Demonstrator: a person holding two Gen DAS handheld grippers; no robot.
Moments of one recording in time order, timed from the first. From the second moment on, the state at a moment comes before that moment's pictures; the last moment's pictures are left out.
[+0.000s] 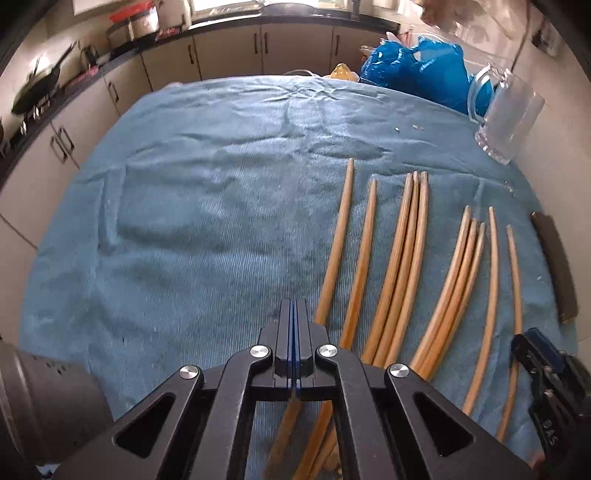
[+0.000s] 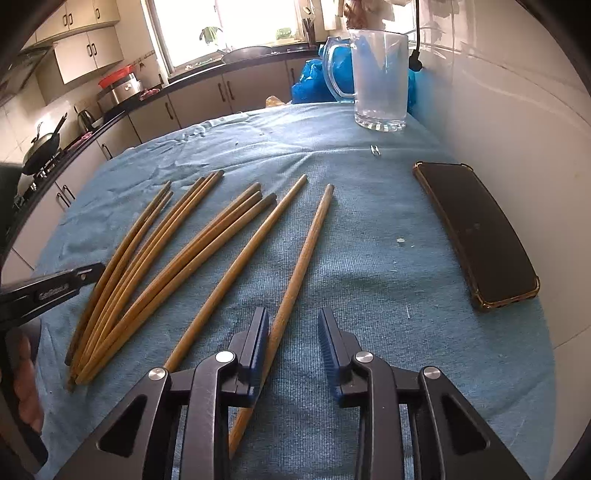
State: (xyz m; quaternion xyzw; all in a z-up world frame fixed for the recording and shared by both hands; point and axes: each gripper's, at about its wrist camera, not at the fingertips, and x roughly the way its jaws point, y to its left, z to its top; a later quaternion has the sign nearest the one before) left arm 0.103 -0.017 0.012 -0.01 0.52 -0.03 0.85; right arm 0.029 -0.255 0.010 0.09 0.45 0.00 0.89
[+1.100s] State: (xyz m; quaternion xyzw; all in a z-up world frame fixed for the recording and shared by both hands) left arm 0.072 0.018 0.018 -0.14 0.52 -0.10 0.84; right arm 0.023 -0.253 0.011 0.09 0.46 0.01 0.88
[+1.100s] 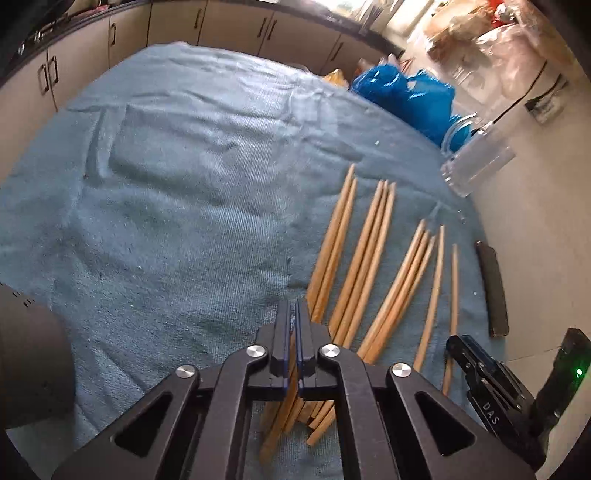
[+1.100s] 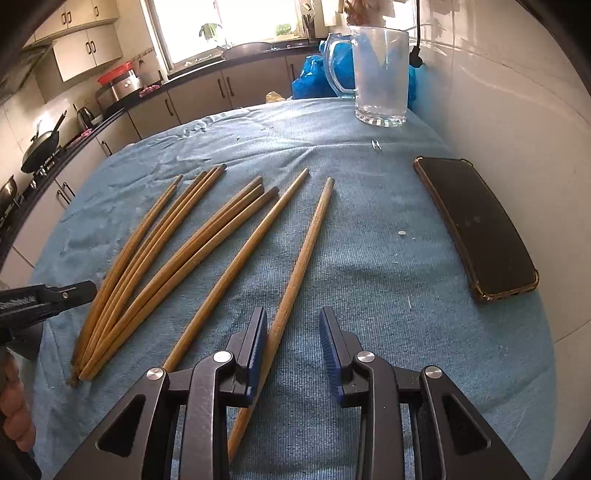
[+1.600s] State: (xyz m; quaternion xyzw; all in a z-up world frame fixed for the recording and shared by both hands) left arm 0.074 0.007 0.012 -0.09 0.52 -0.09 0.85; right arm 0.019 -0.258 0.010 0.11 0.46 0.01 0.88
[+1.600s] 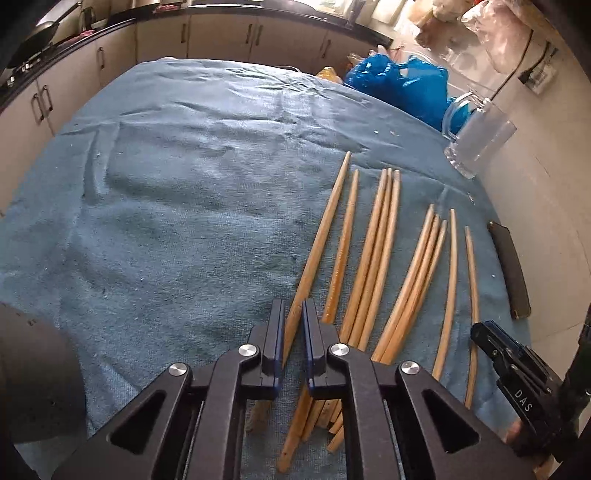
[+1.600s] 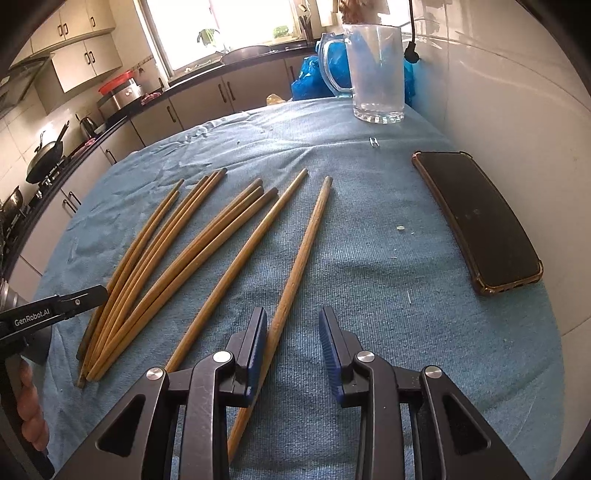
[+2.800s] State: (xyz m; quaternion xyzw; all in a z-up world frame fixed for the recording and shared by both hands) left arm 0.013 0.029 0.018 -0.10 0.54 -0.09 0.83; right arm -0.010 -0.258 0.013 0.04 0.54 0.01 0.84
